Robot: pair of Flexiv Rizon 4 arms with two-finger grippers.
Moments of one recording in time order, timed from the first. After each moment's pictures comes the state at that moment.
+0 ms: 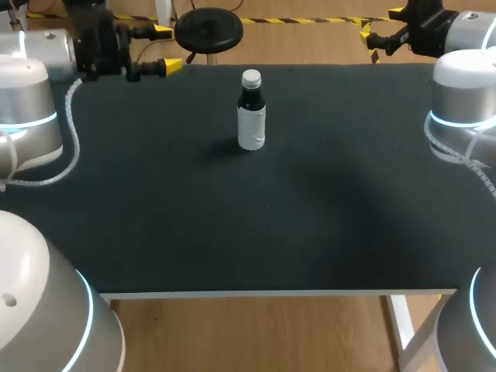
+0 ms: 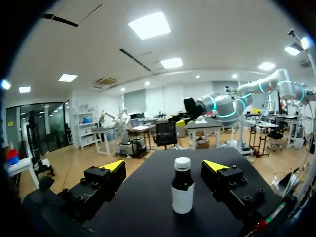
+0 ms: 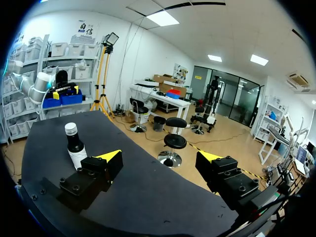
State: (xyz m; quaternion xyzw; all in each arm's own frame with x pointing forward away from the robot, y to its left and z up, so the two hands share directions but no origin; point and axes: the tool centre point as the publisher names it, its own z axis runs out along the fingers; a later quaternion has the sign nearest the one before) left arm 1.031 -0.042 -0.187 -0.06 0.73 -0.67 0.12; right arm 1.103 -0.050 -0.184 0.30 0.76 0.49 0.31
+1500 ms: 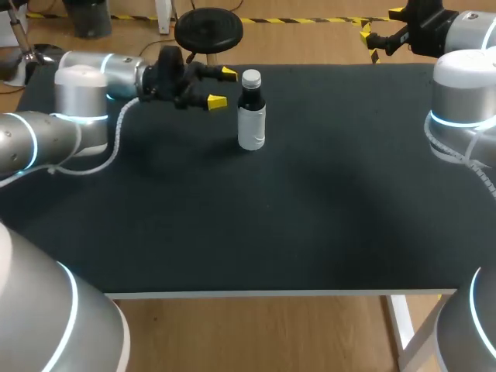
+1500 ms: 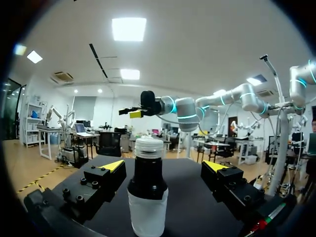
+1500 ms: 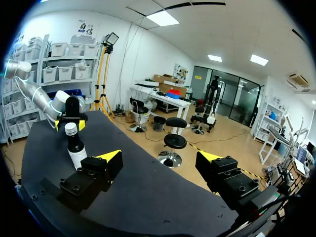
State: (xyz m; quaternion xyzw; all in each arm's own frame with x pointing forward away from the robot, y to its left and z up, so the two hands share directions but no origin) left arm 1.019 -0.150 -0.275 0.07 0.68 -0.72 -0.11; right arm 1.103 -0.050 -0.184 0.30 0.76 0.49 0.31
